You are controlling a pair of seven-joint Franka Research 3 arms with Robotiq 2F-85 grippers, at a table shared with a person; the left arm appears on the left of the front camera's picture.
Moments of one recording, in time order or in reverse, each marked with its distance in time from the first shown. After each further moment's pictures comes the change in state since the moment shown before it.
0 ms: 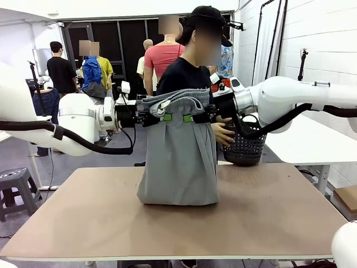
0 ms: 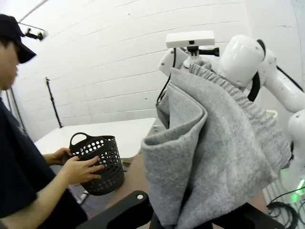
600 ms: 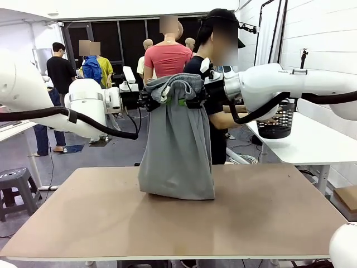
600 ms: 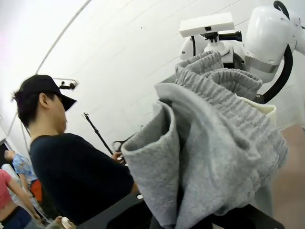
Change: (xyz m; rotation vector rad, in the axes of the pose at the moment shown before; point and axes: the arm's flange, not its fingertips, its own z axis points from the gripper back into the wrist) left arm 0.033 0.069 -0.009 0.127 -0.001 -0.363; right arm 0.042 -0.042 -0.015 -0.175 0.022 0.217
